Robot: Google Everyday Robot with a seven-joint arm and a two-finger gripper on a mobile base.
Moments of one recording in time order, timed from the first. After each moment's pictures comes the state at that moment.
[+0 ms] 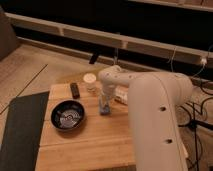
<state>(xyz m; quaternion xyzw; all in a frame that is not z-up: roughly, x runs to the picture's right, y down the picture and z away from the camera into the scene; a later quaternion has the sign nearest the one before) -0.012 0.099 0.933 -0.31 0.18 0.61 0.71</state>
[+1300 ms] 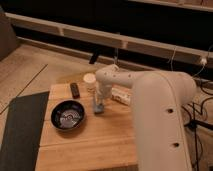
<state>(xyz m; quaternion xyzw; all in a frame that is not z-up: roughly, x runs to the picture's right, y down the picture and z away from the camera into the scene) -0.030 0.095 0.906 -0.31 0.15 0.62 0.70</state>
